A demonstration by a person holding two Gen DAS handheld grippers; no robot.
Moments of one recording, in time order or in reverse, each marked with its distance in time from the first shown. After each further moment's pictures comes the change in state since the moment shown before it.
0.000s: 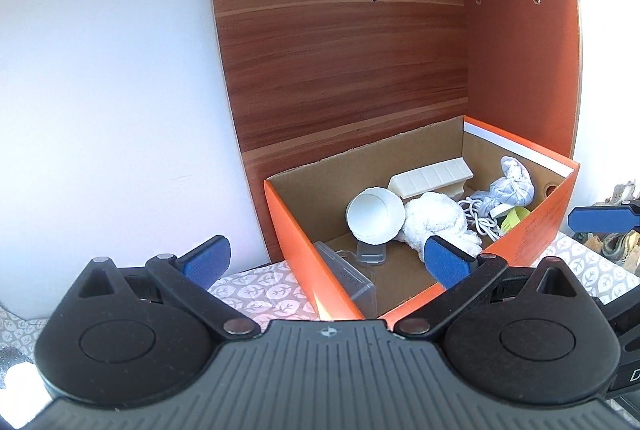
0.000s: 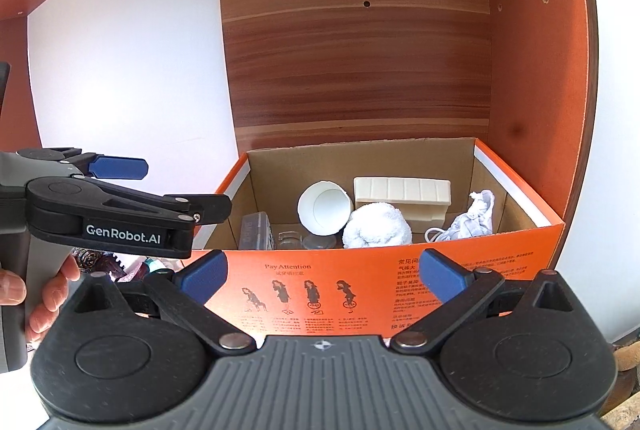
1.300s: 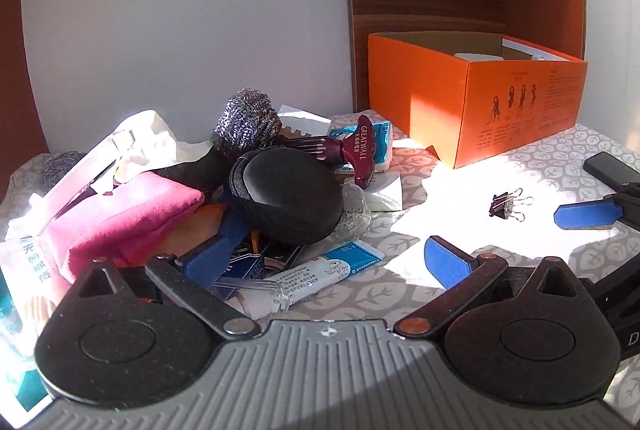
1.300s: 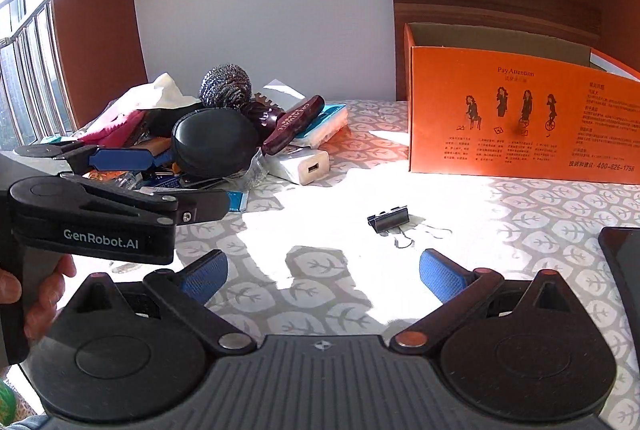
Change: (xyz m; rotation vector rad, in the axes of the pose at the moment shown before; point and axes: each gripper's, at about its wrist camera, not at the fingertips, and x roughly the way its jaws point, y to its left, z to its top) left arm -0.077 0.075 -0.141 -0.085 0.090 0.058; right arm -0.012 0.118 -0.107 -0.068 0.163 0.156
